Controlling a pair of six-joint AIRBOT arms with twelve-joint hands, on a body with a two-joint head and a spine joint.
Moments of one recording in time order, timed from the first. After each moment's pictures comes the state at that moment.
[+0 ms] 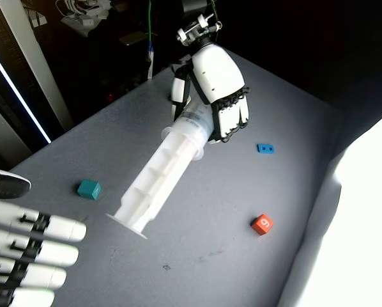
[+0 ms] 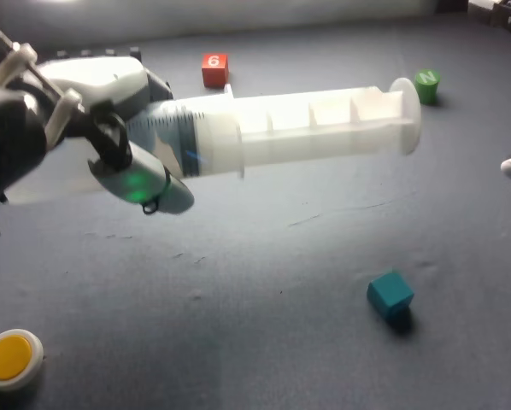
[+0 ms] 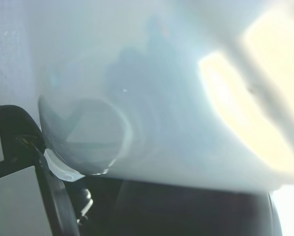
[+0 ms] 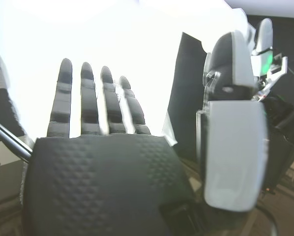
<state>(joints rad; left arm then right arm) 0.47 -0.94 0.88 -1.50 -0.54 2.13 -0.53 -0.59 0.74 0.34 0.59 -1.05</state>
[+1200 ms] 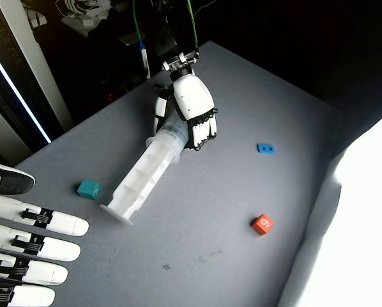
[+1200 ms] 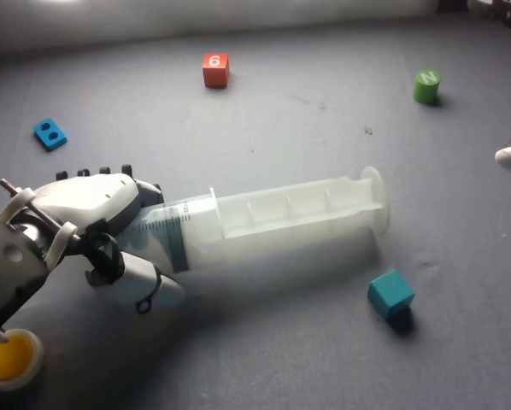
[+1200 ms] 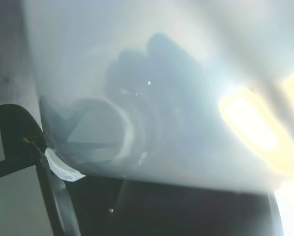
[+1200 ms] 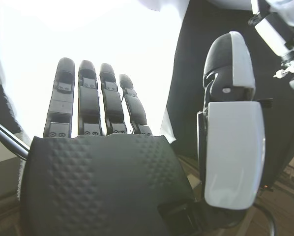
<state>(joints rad) 0.83 -1.00 0.89 -1.10 -0.68 1.59 -0.53 -0.59 0.74 0.34 0.61 -1.07</state>
